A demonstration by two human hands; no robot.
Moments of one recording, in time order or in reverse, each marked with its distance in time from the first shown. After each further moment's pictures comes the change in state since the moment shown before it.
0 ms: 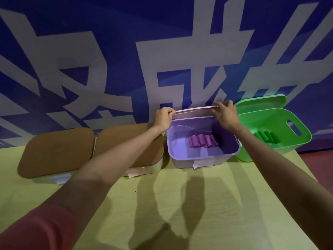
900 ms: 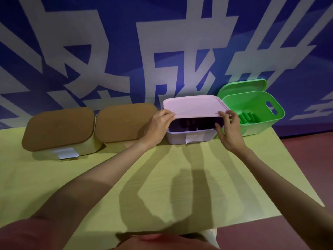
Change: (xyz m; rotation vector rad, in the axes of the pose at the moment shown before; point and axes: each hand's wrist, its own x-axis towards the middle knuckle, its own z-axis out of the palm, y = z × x) left_hand -0.140 0.005 -0.016 0.045 0.138 0.494; right_hand -0.177 0.011 -0.020 0.125 0.211 -0.164
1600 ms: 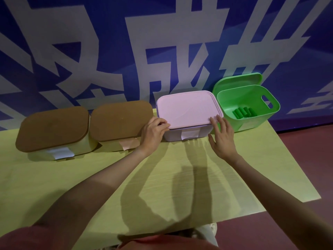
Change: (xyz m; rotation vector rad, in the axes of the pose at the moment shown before) left_hand -0.035 -0.014 0.025 0.153 -0.010 -0.002; right_hand -0.041 0.016 0.029 -0.201 -0.103 0.005
